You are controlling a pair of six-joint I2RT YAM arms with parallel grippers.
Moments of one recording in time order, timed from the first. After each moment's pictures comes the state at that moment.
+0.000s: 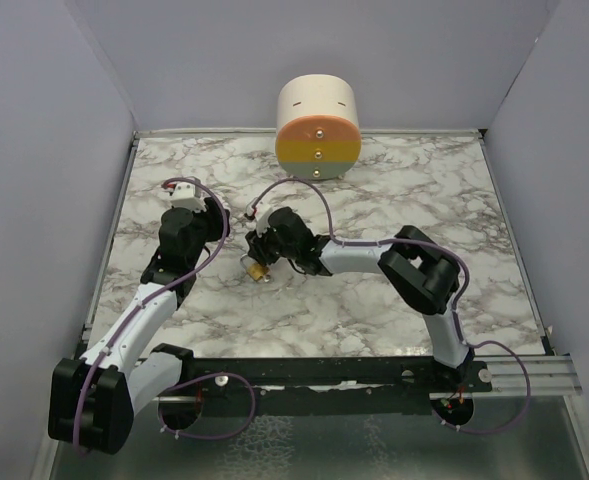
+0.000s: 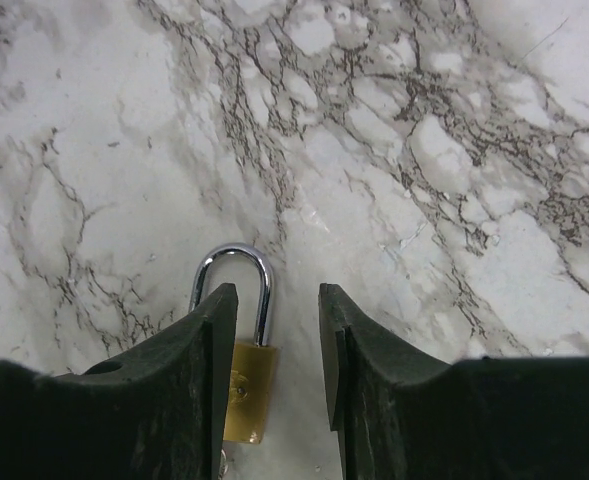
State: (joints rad) left arm -0.24 0.99 0.56 0.18 -0.07 -0.34; right arm 0.94 2.06 1.27 0.31 -0.07 0.06
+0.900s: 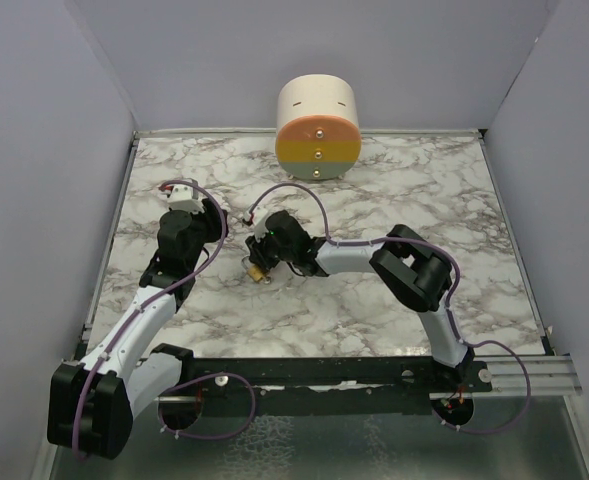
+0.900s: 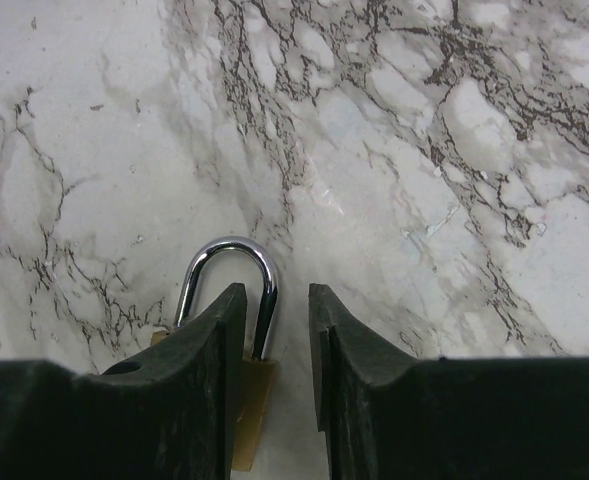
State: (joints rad) left arm -0.24 0.97 0.54 0.18 -0.10 -0.34; right arm 0.94 2.13 1.30 0.28 -0.10 0.05
